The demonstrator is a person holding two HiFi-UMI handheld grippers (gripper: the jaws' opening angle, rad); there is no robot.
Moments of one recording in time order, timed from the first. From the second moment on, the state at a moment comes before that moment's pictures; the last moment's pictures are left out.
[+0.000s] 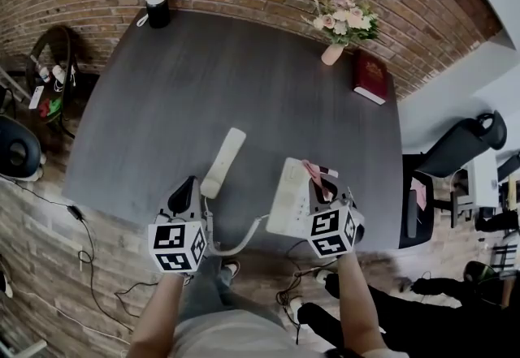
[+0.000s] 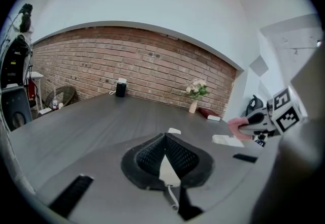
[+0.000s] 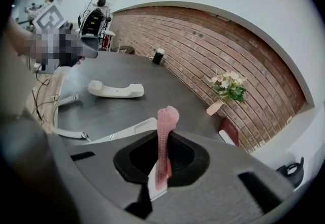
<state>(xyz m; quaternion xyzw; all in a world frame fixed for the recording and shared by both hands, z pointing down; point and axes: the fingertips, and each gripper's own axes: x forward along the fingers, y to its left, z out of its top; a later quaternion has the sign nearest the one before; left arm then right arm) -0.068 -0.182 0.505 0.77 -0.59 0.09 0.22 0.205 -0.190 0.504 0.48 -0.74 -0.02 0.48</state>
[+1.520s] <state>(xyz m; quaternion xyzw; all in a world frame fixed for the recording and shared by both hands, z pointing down) -0.093 -0.181 0.530 0.77 -0.59 0.12 0.24 0.186 -0.201 0.564 0.36 -0.66 -0.10 0.66</state>
